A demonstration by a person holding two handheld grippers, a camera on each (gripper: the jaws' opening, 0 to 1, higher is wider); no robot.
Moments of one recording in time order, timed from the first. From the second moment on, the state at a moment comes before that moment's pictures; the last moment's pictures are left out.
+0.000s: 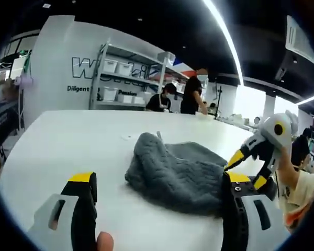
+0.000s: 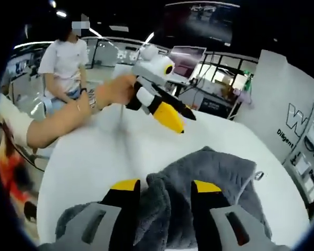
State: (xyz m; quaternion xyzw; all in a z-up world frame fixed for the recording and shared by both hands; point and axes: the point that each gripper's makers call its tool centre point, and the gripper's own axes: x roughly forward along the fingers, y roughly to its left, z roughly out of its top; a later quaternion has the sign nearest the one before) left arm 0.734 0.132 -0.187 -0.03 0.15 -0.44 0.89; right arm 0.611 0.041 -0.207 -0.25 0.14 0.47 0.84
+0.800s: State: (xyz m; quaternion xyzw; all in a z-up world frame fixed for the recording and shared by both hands) left arm 0.721 0.126 -0.198 -0.03 0.16 -0.43 0.89; right arm 0.709 -0.166 -0.179 -0.18 0.15 0.20 0.95
